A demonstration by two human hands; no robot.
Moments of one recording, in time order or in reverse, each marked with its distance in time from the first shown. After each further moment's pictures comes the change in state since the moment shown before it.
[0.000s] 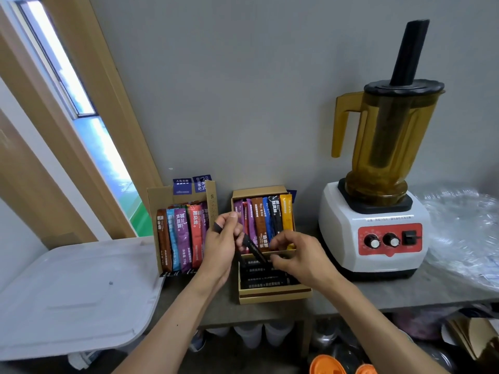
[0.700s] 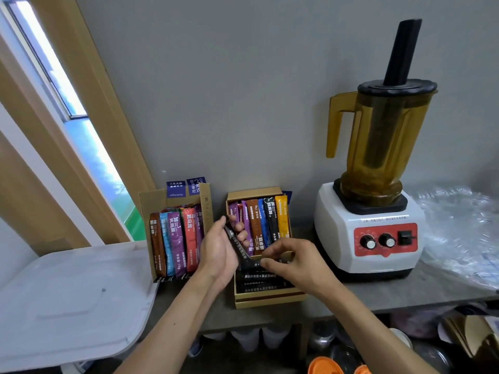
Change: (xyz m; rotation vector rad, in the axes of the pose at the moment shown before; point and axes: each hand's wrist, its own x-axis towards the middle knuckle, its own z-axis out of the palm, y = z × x) left_hand 0.008 -0.002 0.008 -0.477 -0.029 -0.255; right_hand -0.009 -0.008 0.000 0.114 0.016 0.047
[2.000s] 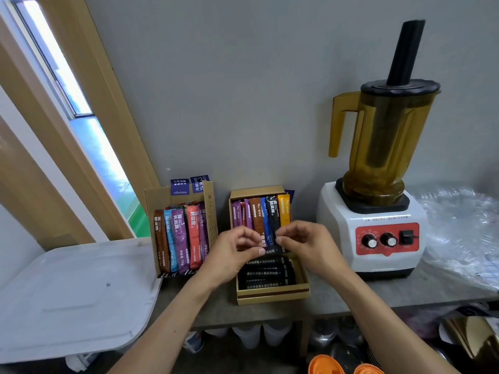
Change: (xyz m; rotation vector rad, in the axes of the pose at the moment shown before) left_hand -0.011 0.005 -0.020 1.121 -0.267 0.203; right_hand 0.010 -0.002 -0.021 0.195 0.103 0.021
